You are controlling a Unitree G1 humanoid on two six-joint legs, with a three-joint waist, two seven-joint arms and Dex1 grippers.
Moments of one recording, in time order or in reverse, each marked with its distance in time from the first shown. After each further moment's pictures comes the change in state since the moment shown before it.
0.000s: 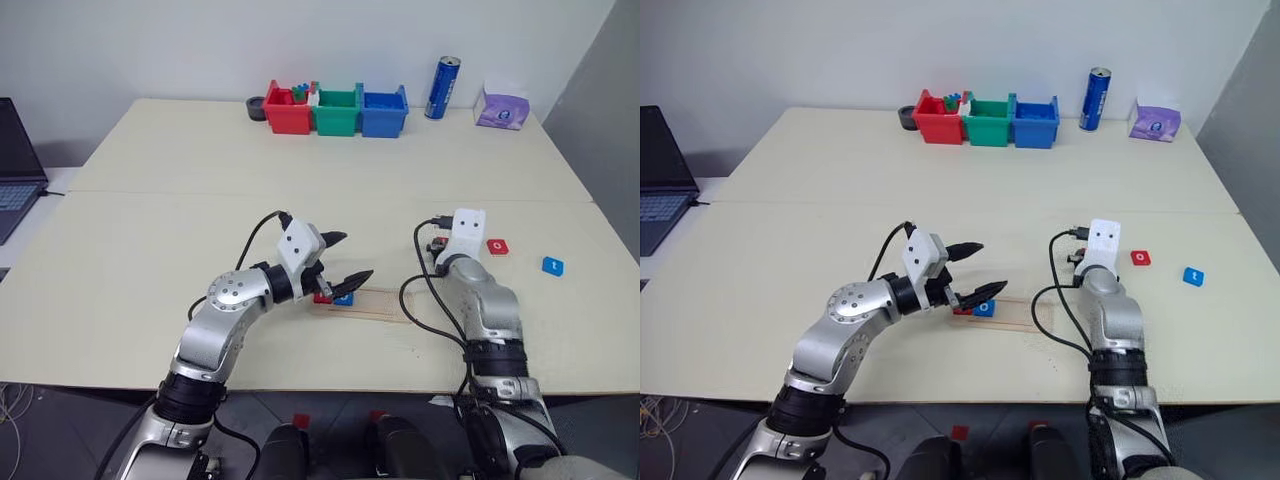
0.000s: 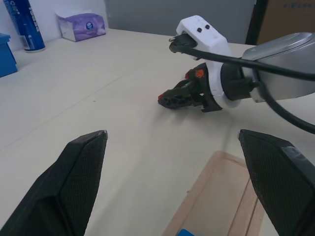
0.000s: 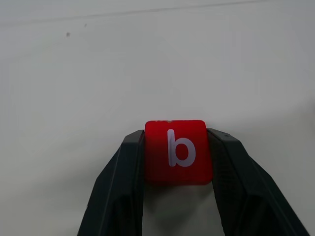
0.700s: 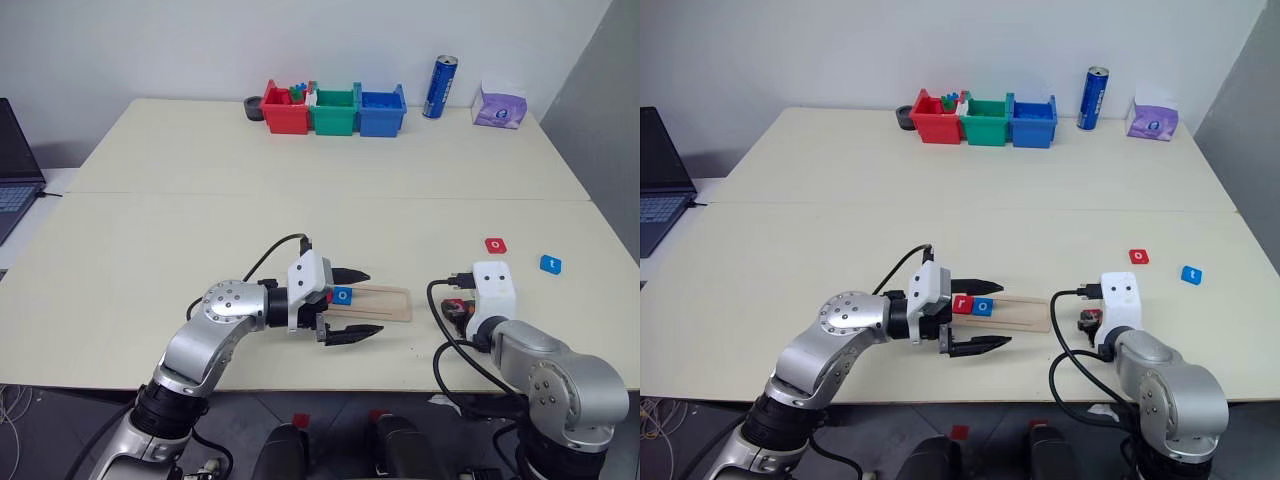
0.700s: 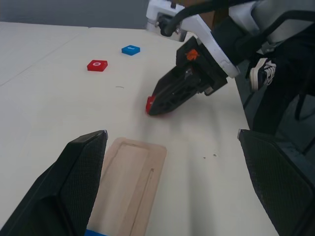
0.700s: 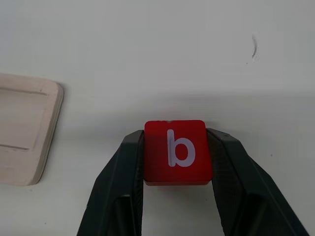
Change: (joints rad) left arm 0.026 0.095 -0.089 -0.077 -0.079 0.015 -0.234; right arm 0.303 -0.042 -0.030 -0.781 0.112 0.763 0.166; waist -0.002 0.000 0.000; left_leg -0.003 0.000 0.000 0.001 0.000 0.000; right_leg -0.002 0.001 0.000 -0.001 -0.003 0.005
